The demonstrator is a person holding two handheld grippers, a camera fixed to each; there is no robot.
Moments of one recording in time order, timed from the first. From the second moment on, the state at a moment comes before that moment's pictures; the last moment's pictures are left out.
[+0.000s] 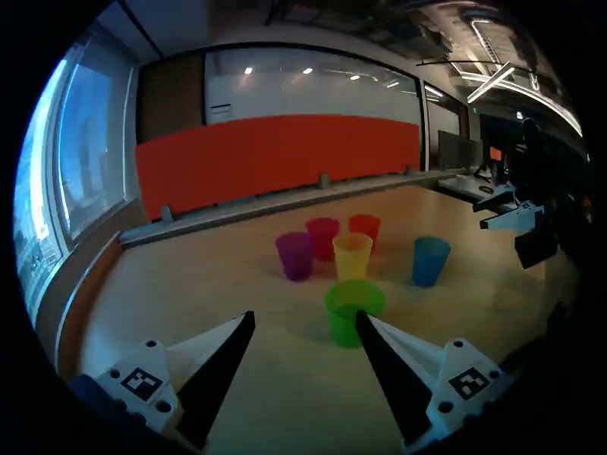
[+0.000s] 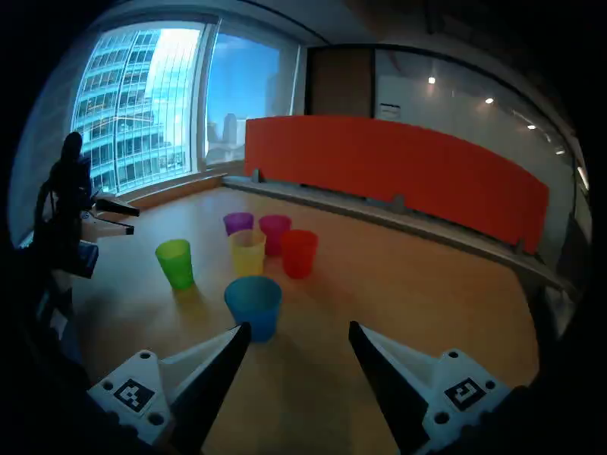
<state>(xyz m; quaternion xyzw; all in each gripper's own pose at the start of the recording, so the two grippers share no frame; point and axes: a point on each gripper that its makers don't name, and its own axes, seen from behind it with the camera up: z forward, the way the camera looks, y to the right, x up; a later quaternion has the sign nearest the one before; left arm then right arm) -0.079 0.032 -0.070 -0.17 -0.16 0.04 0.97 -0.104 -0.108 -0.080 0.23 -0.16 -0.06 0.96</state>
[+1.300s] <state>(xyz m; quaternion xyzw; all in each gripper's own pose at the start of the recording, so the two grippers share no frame) -0.023 -0.018 -0.037 0.01 -0.01 -0.02 1.00 -0.039 -0.016 -0.043 -0.03 0.01 0.03 1.00</state>
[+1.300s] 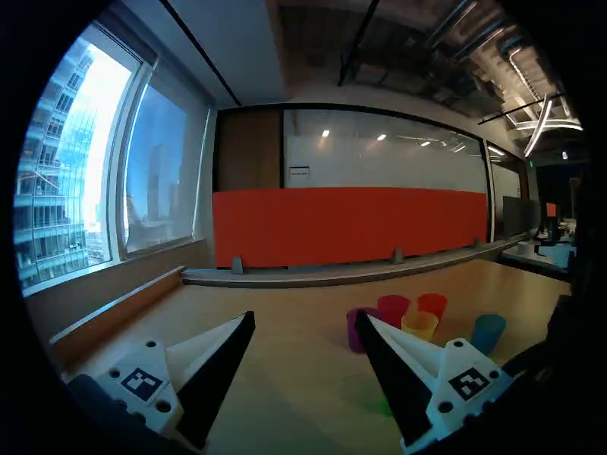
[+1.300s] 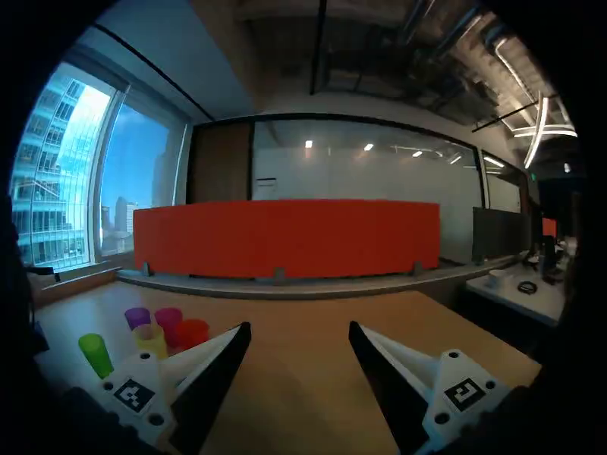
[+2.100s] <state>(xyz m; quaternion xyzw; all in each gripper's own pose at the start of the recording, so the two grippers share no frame) -0.035 -0.028 -0.019 0.05 0.02 0.00 1.00 -0.043 -0.003 -0.039 -0.07 0.01 0.02 1.00</state>
